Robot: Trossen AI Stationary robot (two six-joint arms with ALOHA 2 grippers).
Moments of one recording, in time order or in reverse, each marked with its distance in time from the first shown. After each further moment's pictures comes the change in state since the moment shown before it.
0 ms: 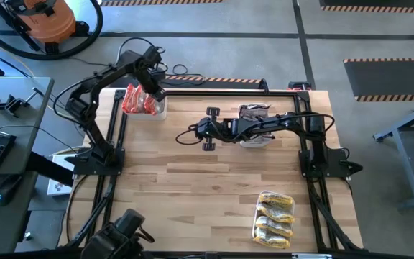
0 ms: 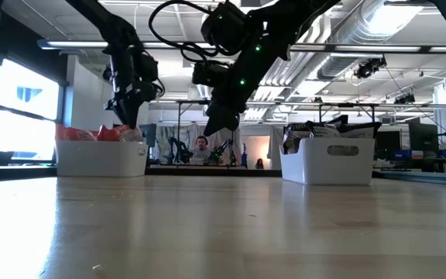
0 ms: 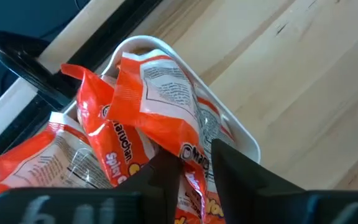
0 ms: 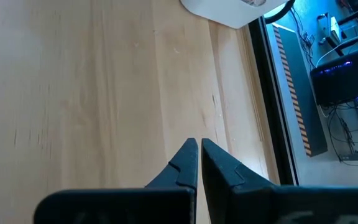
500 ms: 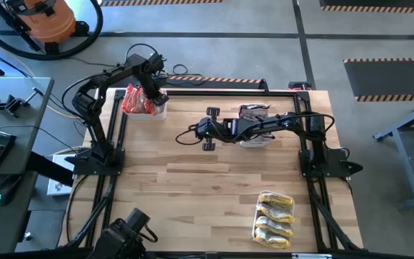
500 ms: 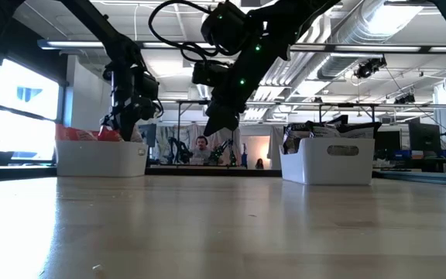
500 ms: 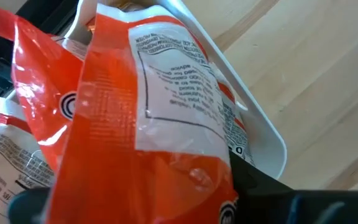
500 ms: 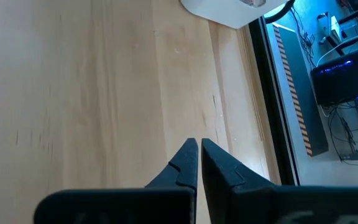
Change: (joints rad) left arm 0.008 0.108 -0.042 -0.002 0.030 -0.007; right arm 0.000 0.000 0.000 0.000 0.000 0.006
